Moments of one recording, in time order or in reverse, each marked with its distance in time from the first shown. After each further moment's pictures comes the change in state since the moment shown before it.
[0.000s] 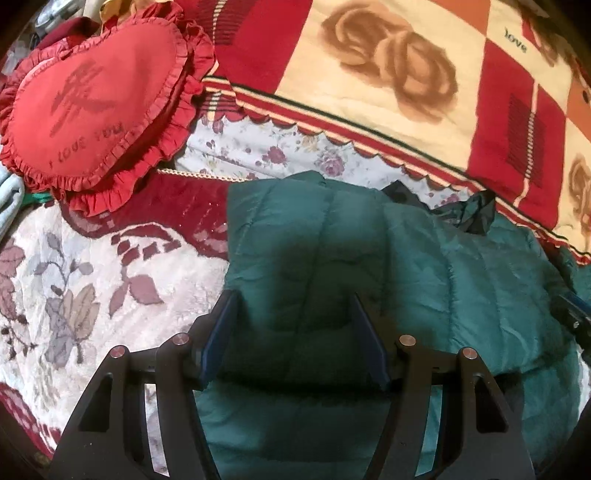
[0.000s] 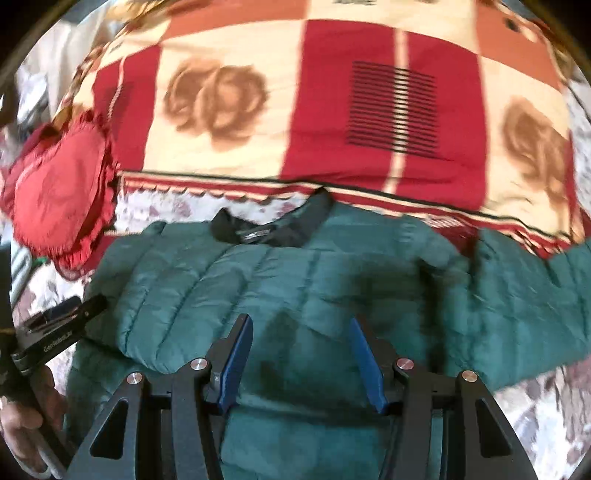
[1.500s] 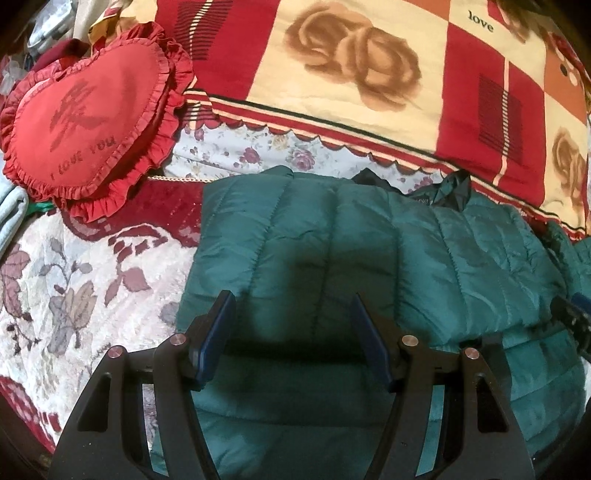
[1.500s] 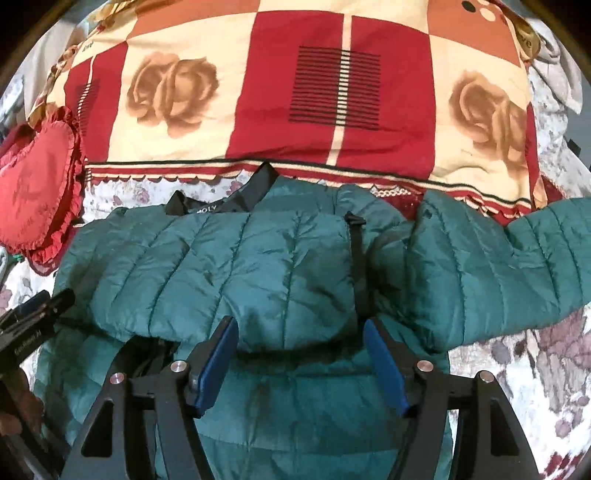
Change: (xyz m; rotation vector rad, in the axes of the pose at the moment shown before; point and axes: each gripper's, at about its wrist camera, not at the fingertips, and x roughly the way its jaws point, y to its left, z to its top) left arm -0.023 -0.032 -0.023 0.061 -0.034 0.001; right arm -0.021 -0.046 -0.027 0.061 0.020 -0.124
